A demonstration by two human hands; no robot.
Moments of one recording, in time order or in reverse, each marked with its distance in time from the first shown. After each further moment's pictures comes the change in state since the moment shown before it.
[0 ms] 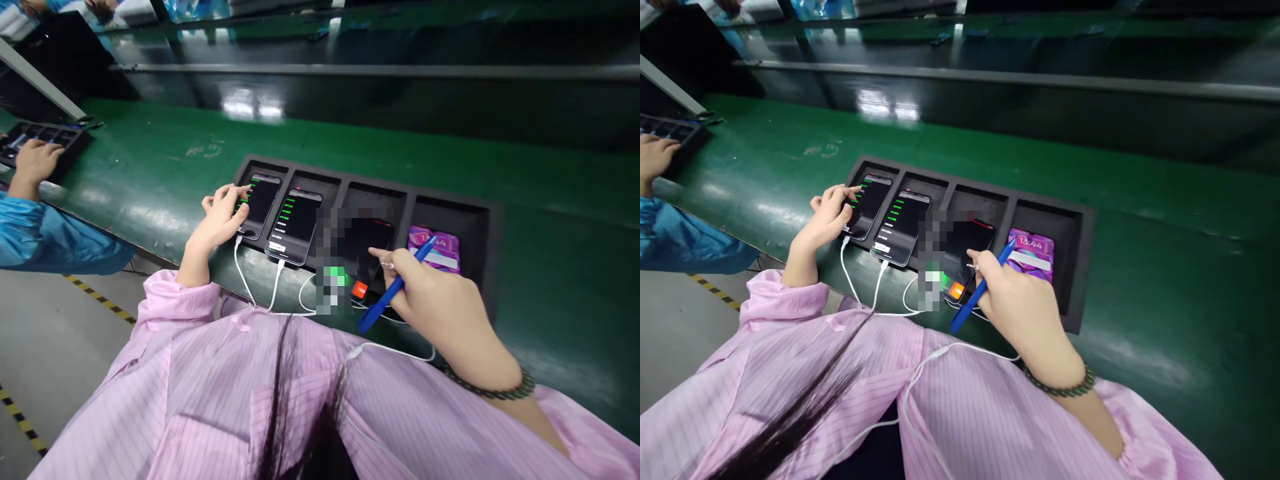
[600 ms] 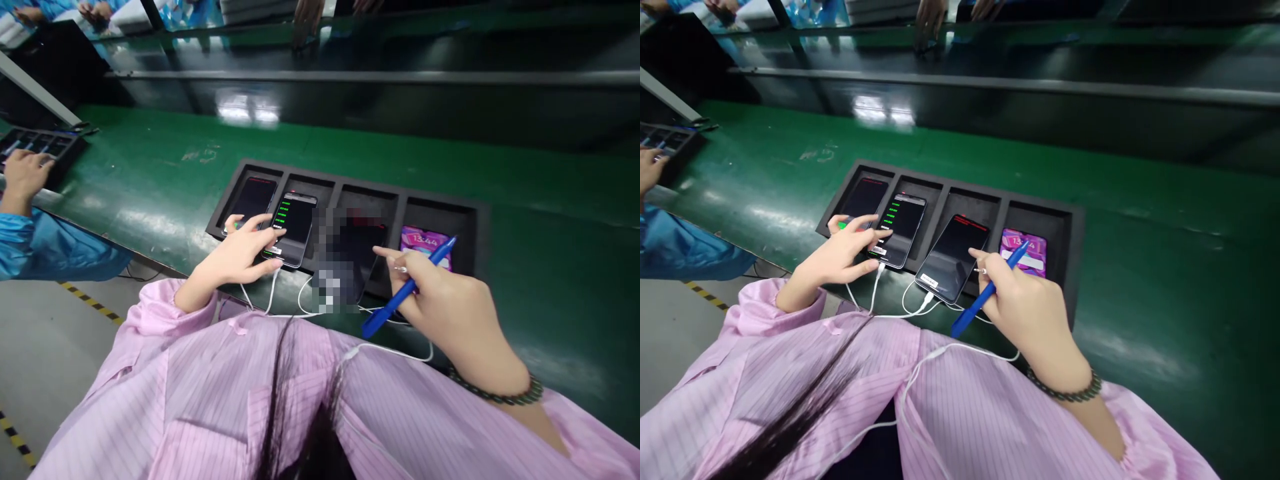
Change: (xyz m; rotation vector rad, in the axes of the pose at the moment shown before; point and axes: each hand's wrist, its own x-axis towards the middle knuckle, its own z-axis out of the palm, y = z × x) left_hand -0.037 0.057 0.002 0.024 -0.240 0.341; right_hand 0.000 0.003 -0.018 -0.035 0.059 -0.035
